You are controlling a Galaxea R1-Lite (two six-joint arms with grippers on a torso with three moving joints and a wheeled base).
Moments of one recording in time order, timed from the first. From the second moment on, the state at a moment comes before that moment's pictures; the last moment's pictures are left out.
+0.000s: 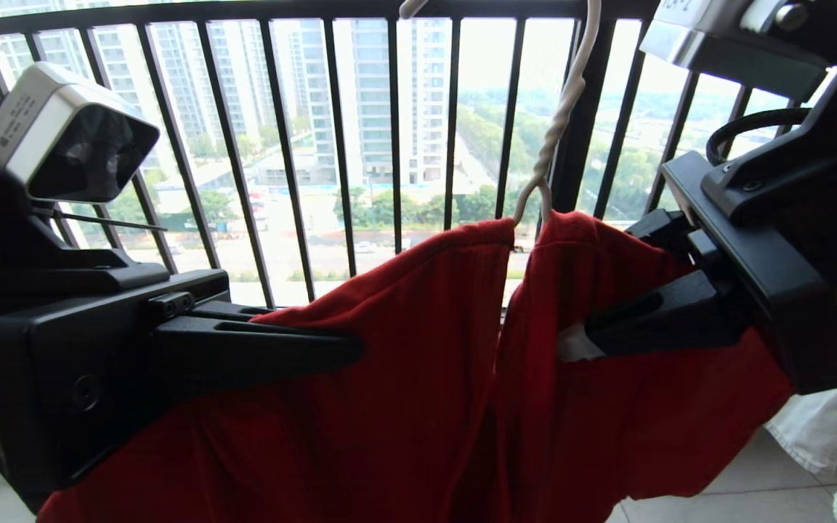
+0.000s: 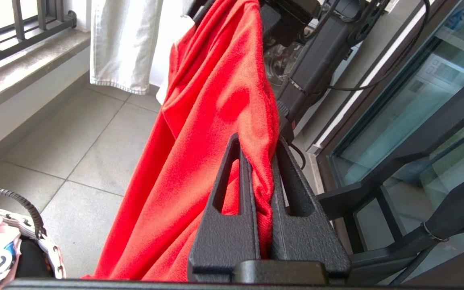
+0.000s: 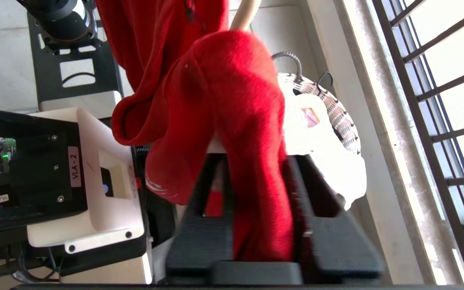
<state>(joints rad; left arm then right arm) -0.52 1.23 -0.79 -0.56 -1.01 -0.43 0.76 1.58 -1.85 0.91 0.38 -0.43</state>
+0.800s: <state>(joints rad) -0.50 1.24 -0.78 -0.63 -1.01 -0.41 0.79 1.58 -1.87 0.91 0.39 -0.33</state>
